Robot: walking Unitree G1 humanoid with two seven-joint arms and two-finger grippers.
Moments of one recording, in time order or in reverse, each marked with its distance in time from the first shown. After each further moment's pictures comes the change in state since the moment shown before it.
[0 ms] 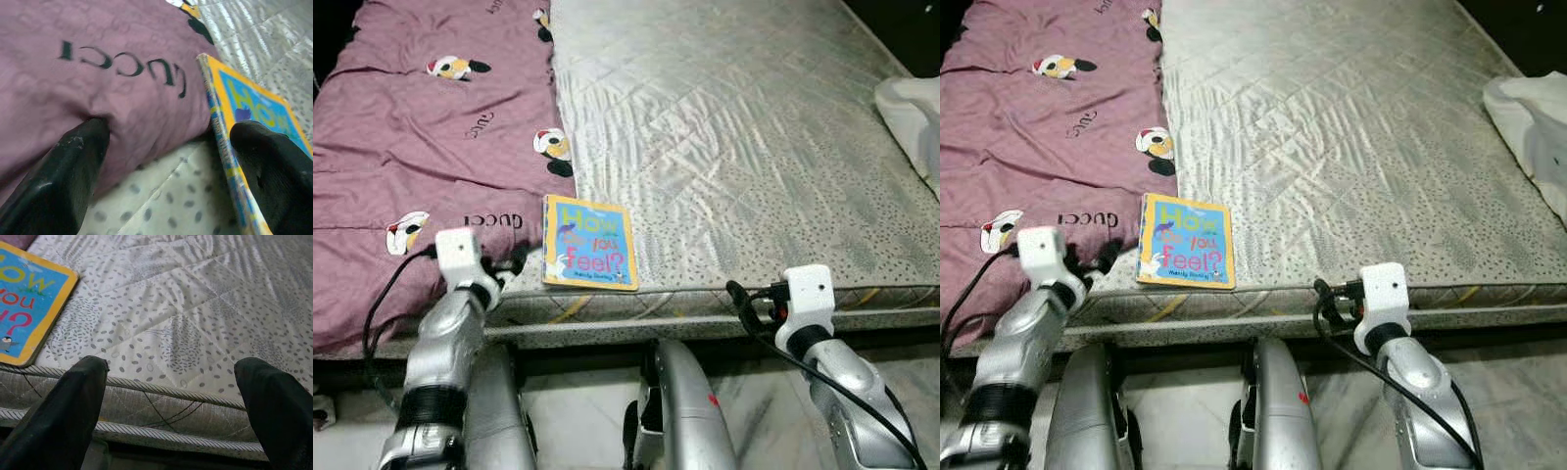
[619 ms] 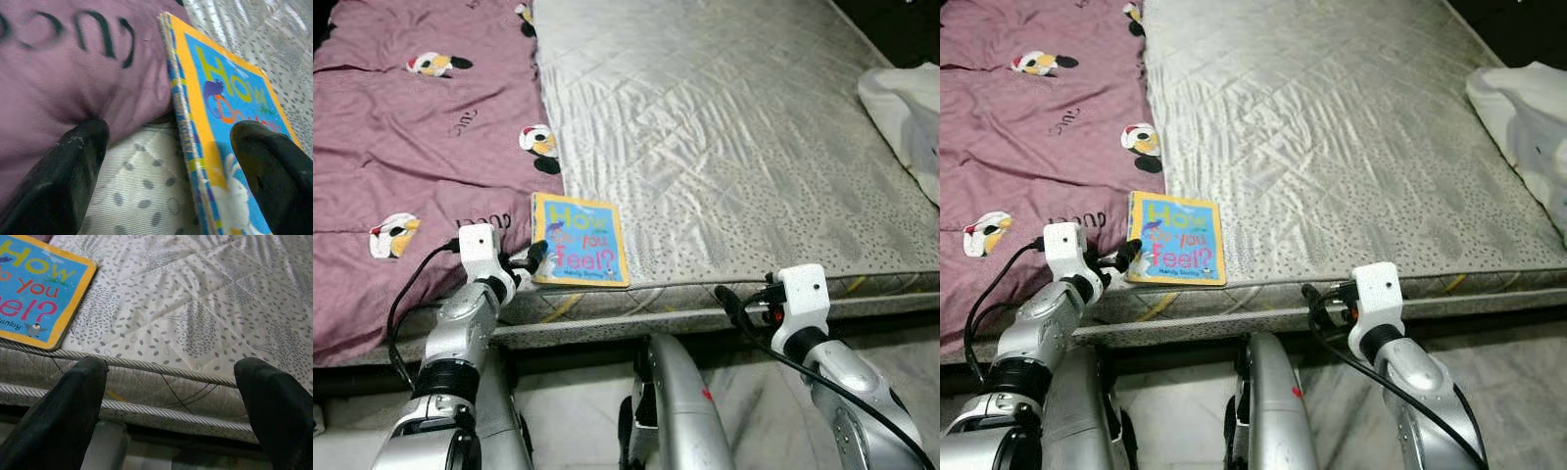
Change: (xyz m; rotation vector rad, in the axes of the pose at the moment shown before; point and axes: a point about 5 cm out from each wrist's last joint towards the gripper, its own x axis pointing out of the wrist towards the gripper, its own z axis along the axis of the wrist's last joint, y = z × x) left arm 0.017 -0.009 -0.011 -0.015 0.084 -0.058; right arm -0.007 0.010 0.007 0.025 0.031 0.104
